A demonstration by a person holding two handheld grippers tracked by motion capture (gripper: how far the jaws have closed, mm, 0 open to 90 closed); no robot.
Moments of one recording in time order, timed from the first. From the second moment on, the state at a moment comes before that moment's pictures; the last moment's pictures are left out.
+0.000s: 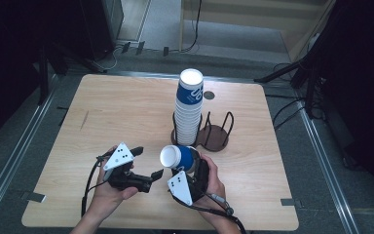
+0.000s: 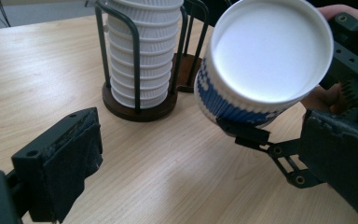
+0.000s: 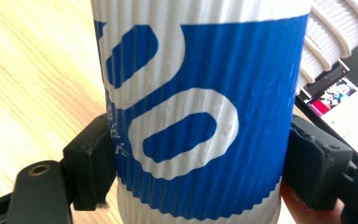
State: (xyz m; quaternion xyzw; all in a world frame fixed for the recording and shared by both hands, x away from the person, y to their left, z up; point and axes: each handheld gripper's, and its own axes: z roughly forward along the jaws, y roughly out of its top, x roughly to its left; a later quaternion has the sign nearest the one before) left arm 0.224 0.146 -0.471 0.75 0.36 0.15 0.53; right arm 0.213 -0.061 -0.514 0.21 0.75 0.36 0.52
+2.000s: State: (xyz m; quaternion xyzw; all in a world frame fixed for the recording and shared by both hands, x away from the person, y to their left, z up) left arm 0.221 0.149 -0.467 0.75 0.34 0.12 0.56; right arm 0.191 -0.045 -0.506 0.12 0.77 0.36 0.51
